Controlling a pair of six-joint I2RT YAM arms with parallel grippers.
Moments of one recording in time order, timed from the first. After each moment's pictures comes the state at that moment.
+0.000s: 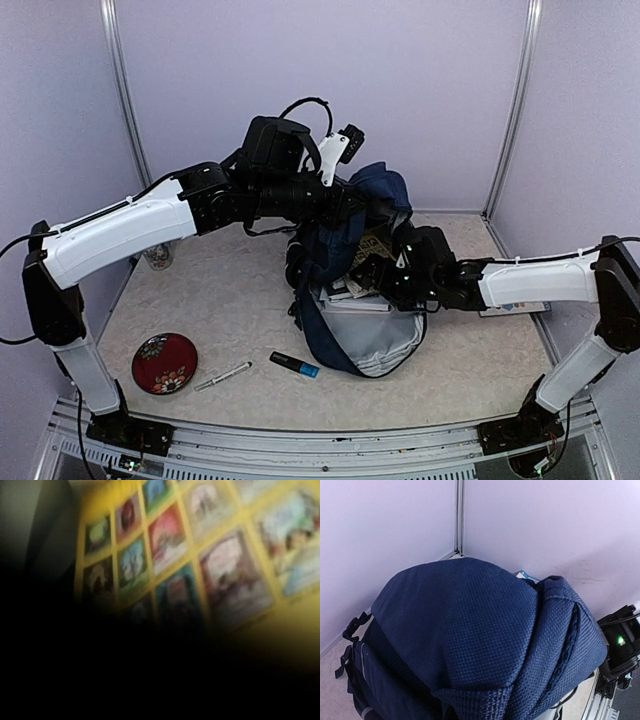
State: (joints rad) left arm -1.00 1.76 1.81 -0.39 -0.02 -0.08; right arm 0.79 1.56 0.88 0.11 0.03 0.95
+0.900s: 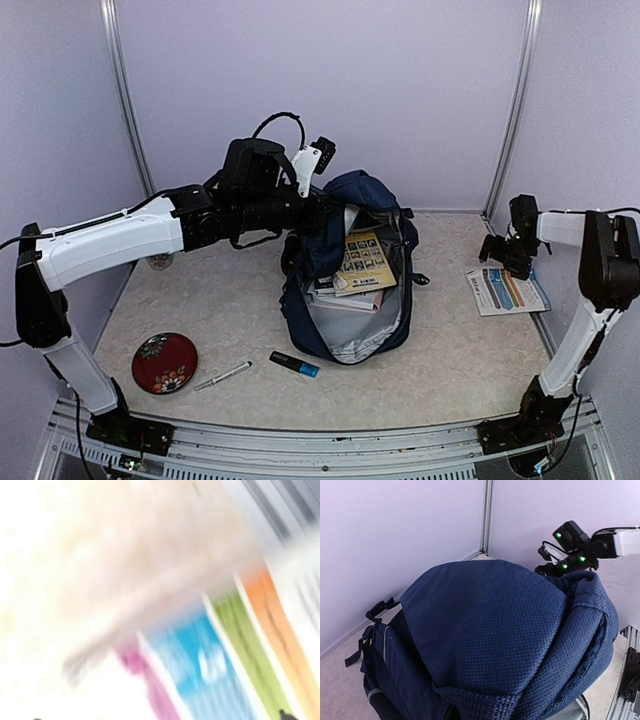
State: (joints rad) left arm -0.92 1.67 1.55 -0.20 -0.05 -0.08; right arm -0.12 1.69 1.12 -0.46 -0.01 0.40
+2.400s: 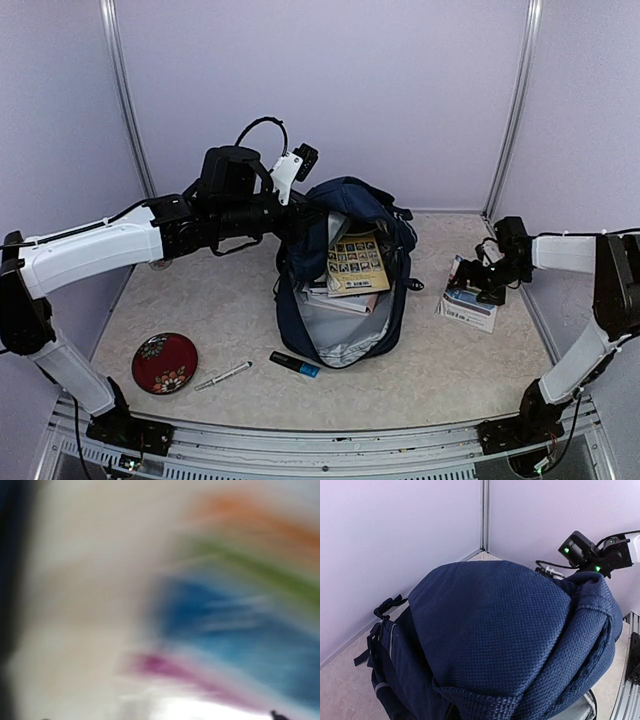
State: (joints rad) left arm -0.88 1.56 1.39 -0.14 0.01 -0.01; right arm 0.10 1.59 0.93 -0.45 -0.34 0.32
